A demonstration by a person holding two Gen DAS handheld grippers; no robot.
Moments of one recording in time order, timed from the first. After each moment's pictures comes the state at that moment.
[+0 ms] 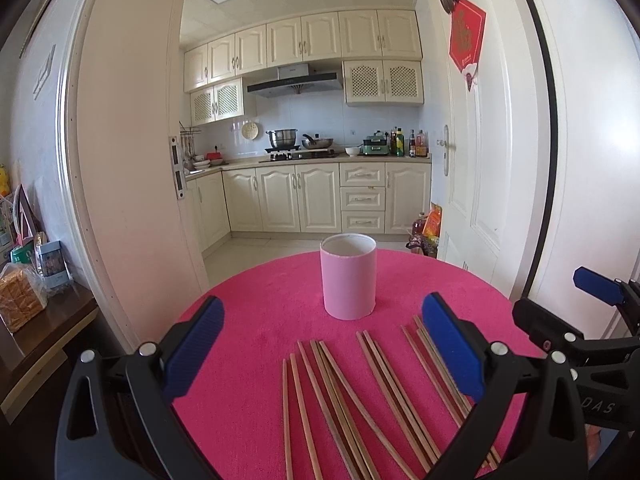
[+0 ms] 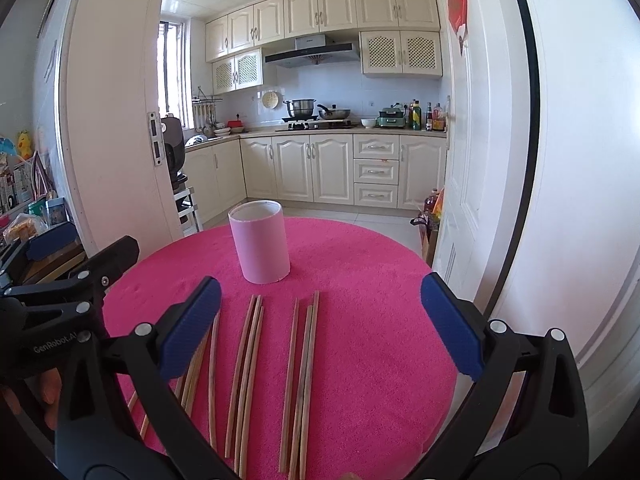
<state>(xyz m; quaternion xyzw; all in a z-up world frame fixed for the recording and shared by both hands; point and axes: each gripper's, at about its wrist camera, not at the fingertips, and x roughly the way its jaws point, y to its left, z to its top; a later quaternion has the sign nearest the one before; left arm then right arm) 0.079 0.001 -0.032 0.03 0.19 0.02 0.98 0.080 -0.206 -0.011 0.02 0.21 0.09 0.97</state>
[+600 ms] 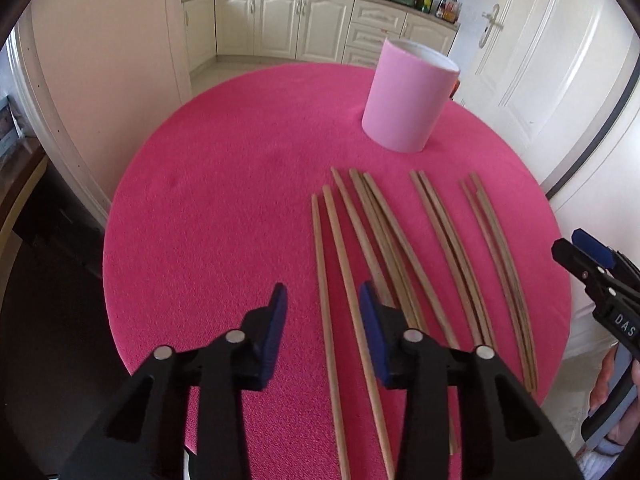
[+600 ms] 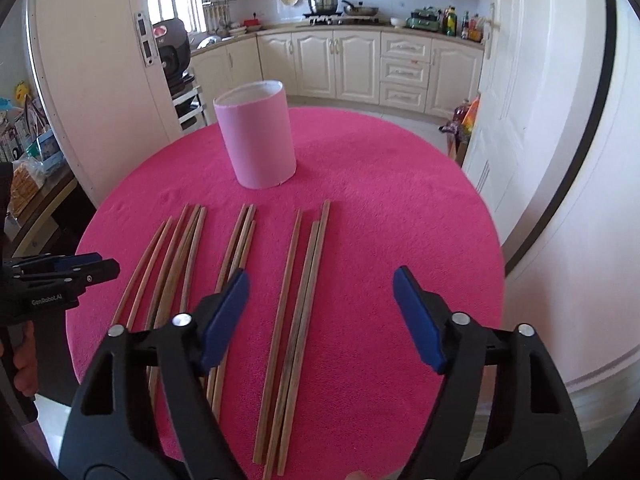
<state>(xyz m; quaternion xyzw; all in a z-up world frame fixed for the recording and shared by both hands) 0.155 0.081 -0.131 -0.07 0.49 -0.01 0.87 0.162 -0.195 -0.074 0.00 0.42 0.15 0.90</state>
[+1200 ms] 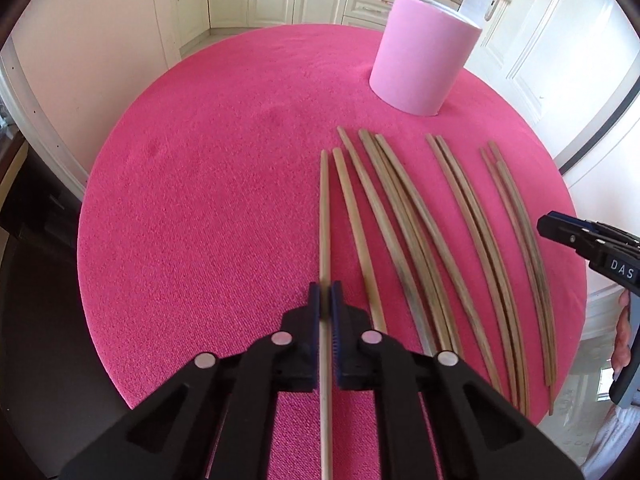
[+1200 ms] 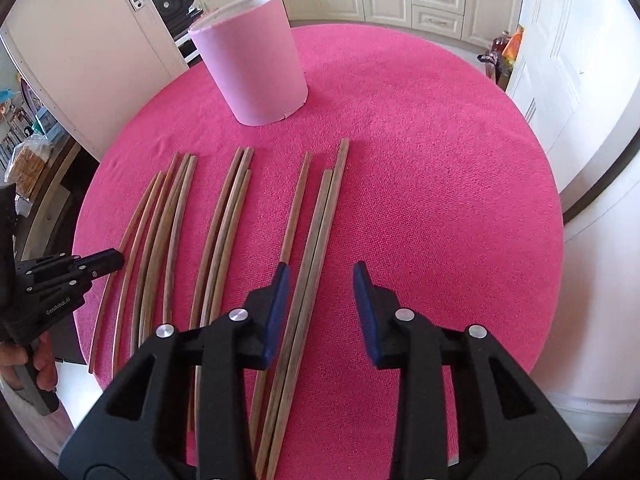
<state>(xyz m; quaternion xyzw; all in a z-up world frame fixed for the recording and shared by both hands) 0.166 0.081 -0.157 -0.07 0.53 -0.02 0.84 0.212 -0.189 -0.105 0.00 0.54 0.19 0.82</state>
